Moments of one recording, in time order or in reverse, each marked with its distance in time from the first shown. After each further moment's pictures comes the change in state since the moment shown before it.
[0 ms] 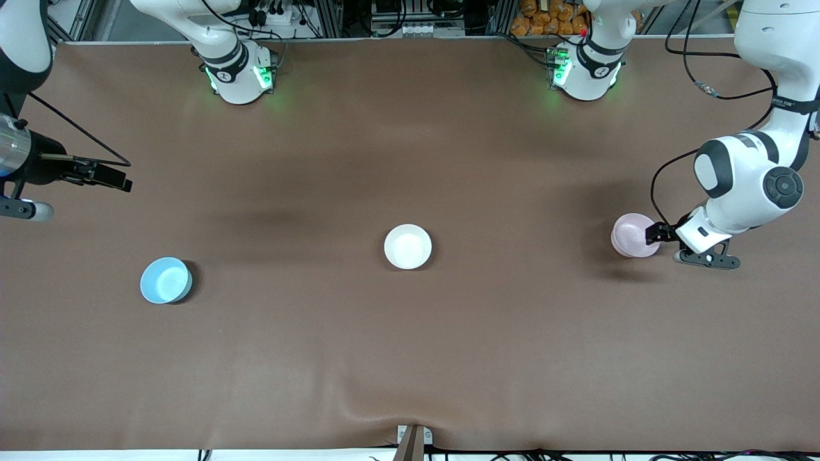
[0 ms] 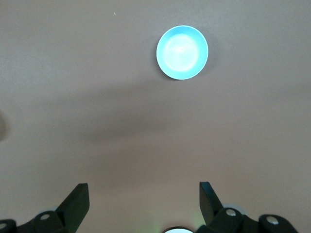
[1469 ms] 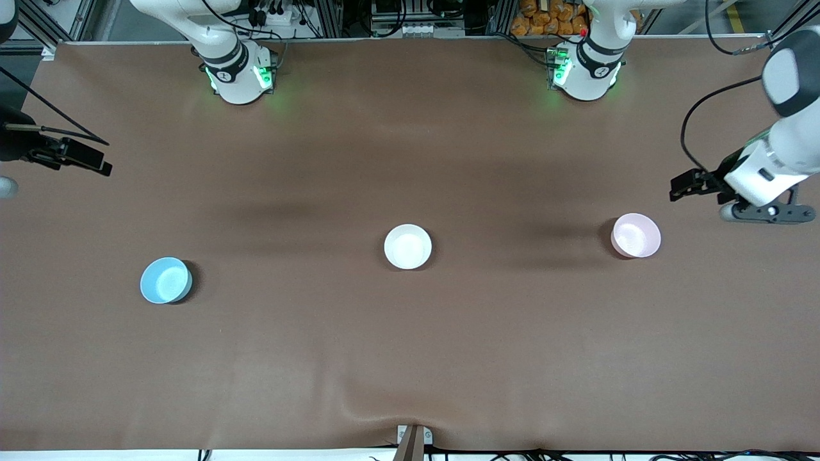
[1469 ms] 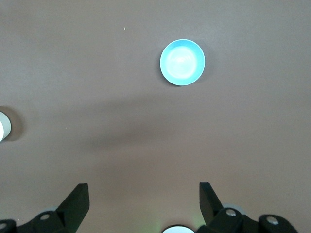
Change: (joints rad) left arm -0.136 -0.363 0.007 0.164 -0.003 -0.557 -0.241; right arm 0.003 -0.032 0.003 0.107 0.000 -0.077 0.000
